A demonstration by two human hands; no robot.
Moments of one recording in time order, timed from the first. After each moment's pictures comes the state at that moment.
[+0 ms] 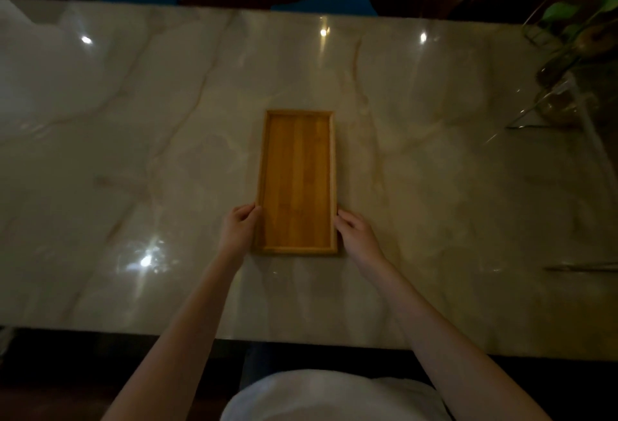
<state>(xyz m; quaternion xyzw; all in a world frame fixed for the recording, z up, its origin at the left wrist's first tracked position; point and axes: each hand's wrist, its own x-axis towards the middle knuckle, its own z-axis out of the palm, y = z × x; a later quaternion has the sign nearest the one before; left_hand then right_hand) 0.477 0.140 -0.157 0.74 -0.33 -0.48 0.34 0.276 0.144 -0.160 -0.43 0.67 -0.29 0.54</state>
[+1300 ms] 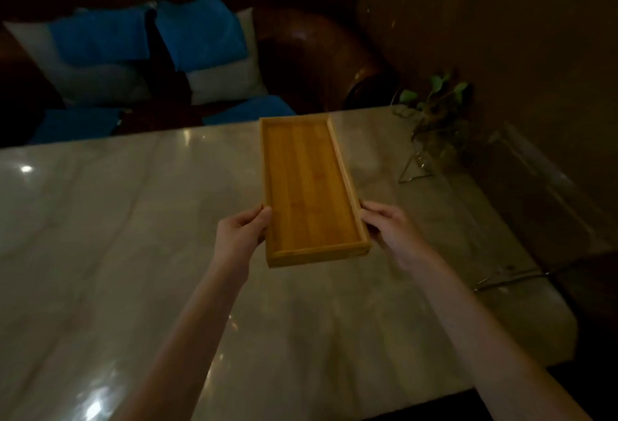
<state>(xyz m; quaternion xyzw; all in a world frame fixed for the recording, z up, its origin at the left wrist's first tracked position) 0.349 0.076 -0.015 0.55 -0.39 -0.59 0.44 0.121 0.111 -0.008 -0.39 0.58 -0.45 0.55</state>
